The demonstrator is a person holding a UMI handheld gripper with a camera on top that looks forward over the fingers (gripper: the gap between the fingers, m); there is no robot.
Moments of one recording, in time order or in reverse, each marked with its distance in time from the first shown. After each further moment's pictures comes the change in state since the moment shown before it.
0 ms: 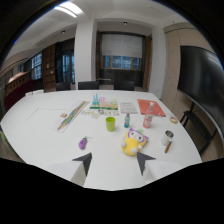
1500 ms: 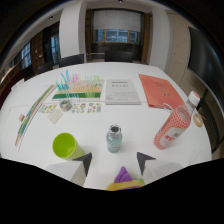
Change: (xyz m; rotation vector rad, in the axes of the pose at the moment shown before) arm 0.109 -0.021 0.437 -0.282 0.024 0.037
